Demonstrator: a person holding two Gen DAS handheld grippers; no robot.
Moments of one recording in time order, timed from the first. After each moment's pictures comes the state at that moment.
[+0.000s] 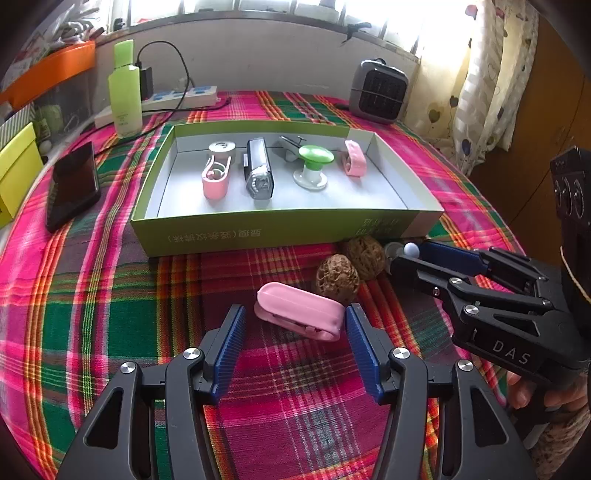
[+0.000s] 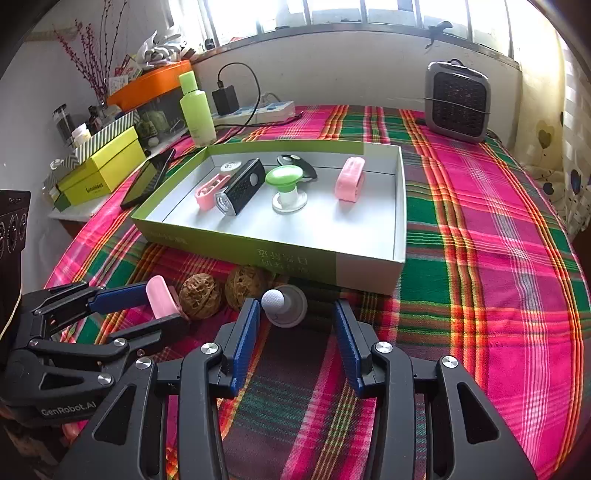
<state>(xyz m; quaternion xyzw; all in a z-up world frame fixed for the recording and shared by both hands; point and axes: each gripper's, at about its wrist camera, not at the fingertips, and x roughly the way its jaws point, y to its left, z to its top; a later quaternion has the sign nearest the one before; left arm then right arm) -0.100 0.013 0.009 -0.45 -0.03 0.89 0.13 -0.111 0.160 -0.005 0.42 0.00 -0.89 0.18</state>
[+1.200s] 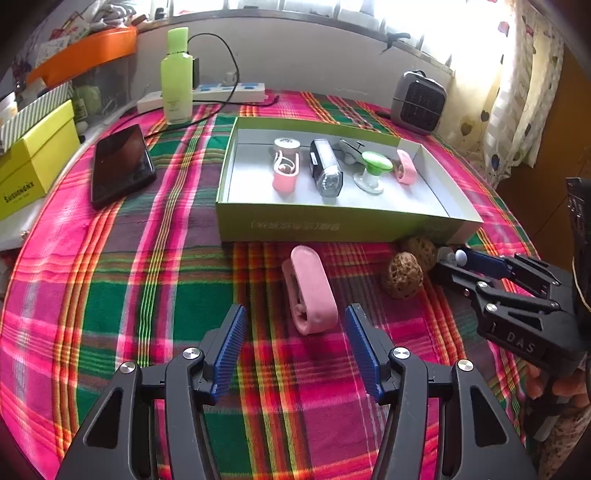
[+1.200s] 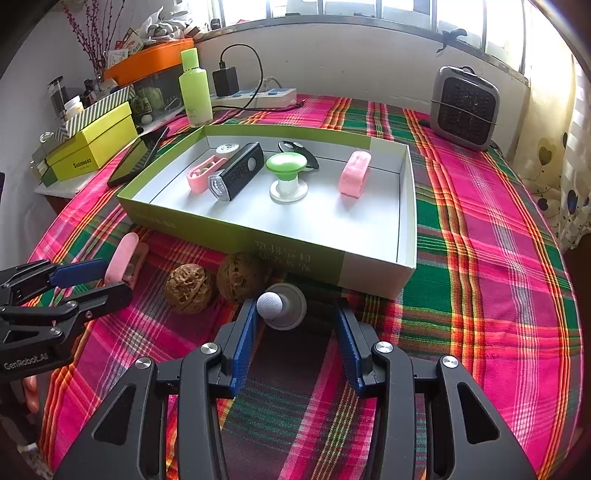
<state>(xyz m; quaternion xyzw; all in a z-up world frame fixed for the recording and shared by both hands) -0.095 -0.028 0.009 -0.45 -0.04 0.89 0.07 -0.115 0.148 -0.010 0.43 0.05 -0.89 0.15</state>
